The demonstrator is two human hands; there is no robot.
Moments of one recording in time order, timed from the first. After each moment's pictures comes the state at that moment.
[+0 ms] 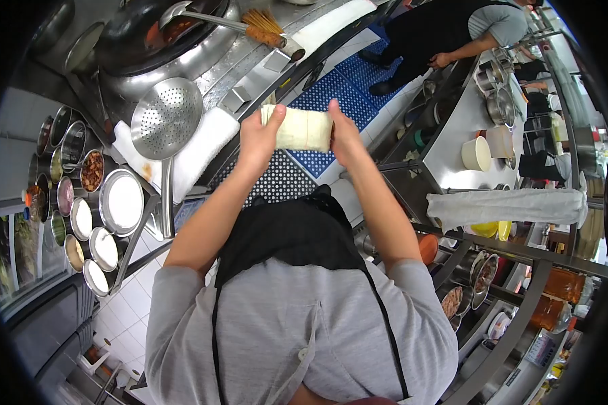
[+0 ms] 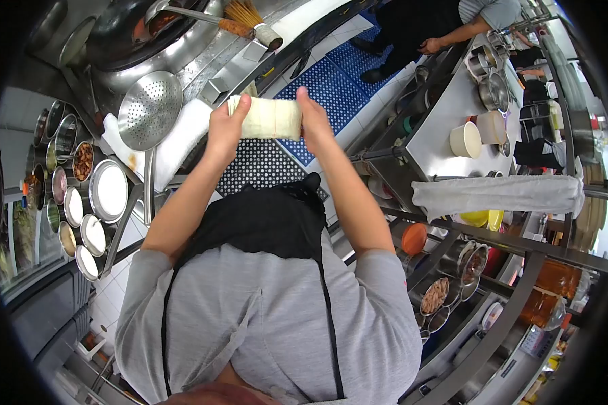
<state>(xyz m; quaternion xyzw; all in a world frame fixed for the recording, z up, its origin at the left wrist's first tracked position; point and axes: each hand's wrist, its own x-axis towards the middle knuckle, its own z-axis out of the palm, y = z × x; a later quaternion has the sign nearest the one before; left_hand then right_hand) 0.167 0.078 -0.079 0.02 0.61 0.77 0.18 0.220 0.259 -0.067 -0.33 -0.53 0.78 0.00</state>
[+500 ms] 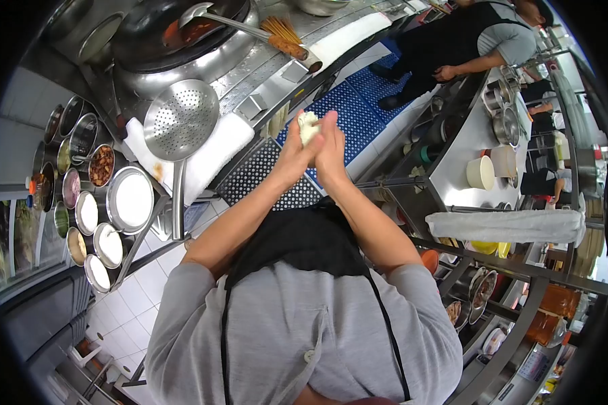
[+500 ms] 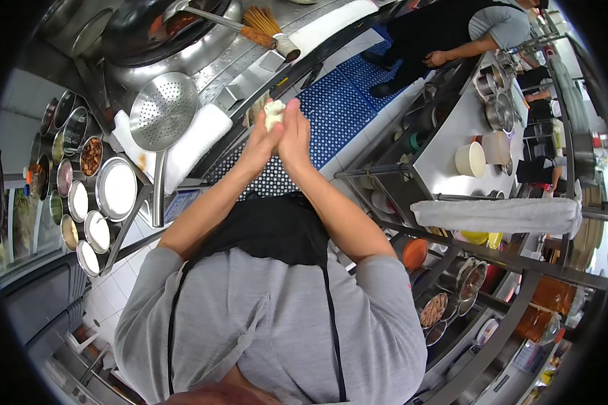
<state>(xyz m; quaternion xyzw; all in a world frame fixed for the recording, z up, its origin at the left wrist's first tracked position) 0.184 0.106 -0.112 0.19 0.61 0.77 0.05 0.212 0.183 -0.051 -0.19 -0.67 0.69 0.17</state>
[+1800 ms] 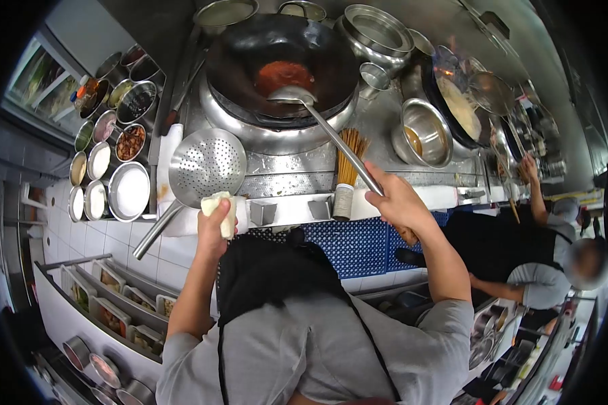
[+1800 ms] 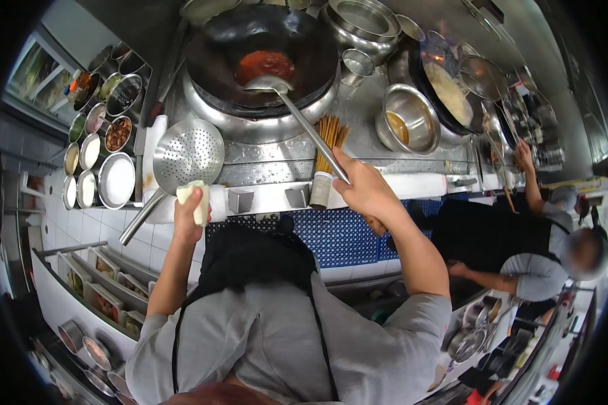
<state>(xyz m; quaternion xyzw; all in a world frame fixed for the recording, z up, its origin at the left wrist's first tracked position) 0.095 0.037 -0.076 -0.33 0.47 0.81 -0.12 -0.109 0.340 0.088 0.25 -0.91 0.25 -0.23</state>
